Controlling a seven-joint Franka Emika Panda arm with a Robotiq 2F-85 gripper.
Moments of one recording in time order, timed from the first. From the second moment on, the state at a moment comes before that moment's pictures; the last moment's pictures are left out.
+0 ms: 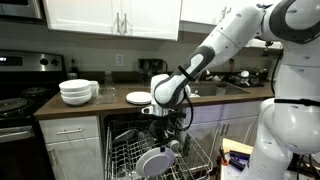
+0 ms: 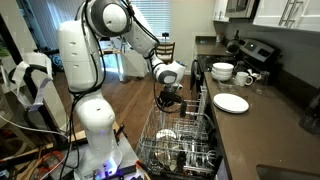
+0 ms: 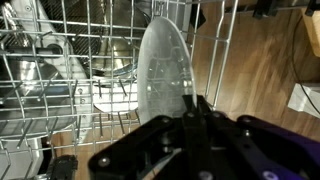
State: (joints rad) arm 0.09 0.07 0.02 -2.48 0.31 2.33 -0.98
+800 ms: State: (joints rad) arm 0.03 0.15 0.02 -2.48 0.31 2.33 -1.00
